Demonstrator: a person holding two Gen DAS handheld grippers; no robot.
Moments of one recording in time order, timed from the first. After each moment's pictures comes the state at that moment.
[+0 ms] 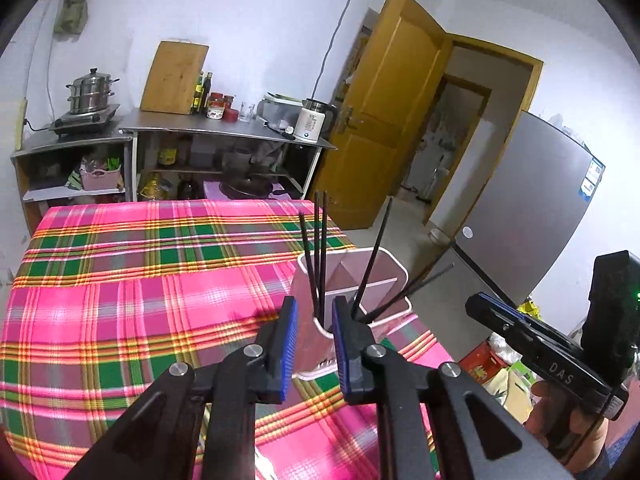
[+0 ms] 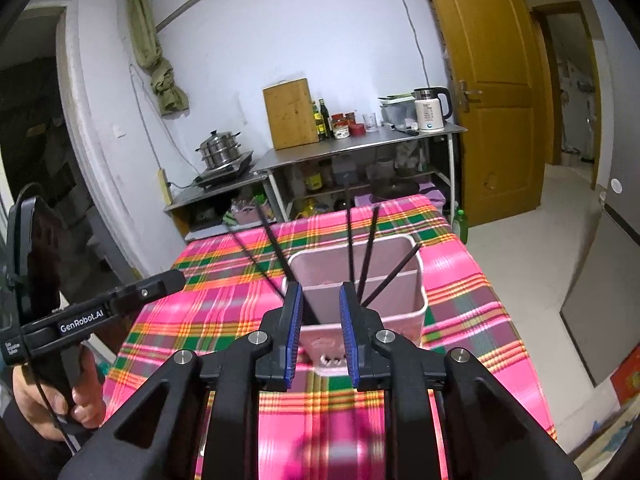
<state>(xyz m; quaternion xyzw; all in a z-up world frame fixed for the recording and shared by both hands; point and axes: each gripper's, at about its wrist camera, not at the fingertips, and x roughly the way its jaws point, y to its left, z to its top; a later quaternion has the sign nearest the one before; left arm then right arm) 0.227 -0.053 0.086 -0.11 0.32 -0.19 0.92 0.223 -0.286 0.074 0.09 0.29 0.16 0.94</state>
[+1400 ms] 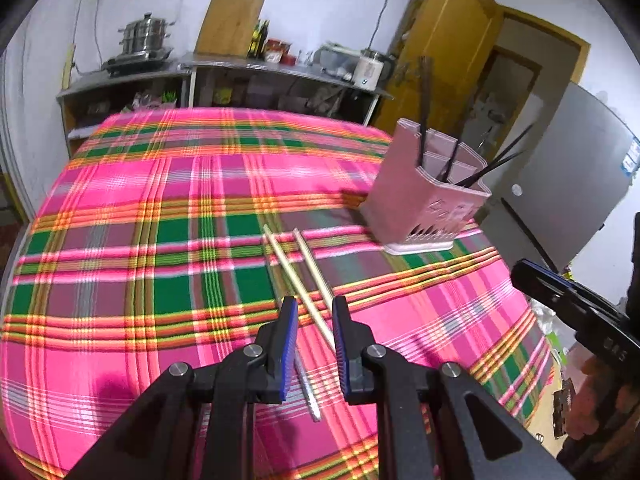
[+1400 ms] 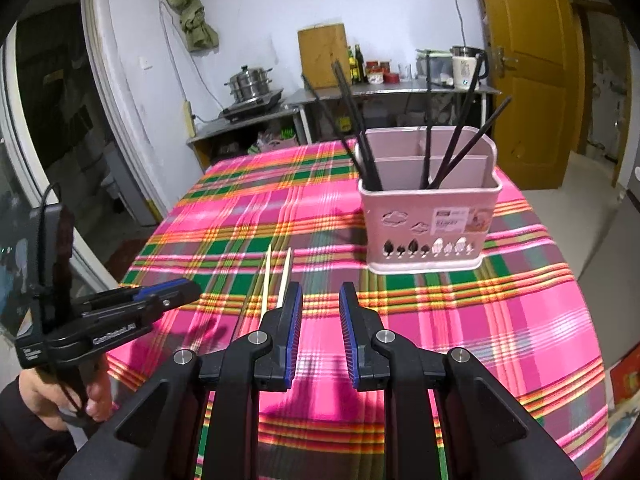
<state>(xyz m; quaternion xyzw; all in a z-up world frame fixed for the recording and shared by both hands) 0.160 0.005 -0.028 -0.11 0.41 -0.11 0.90 0.173 -0.222 -0.005 0.04 0.36 0.21 0.91</state>
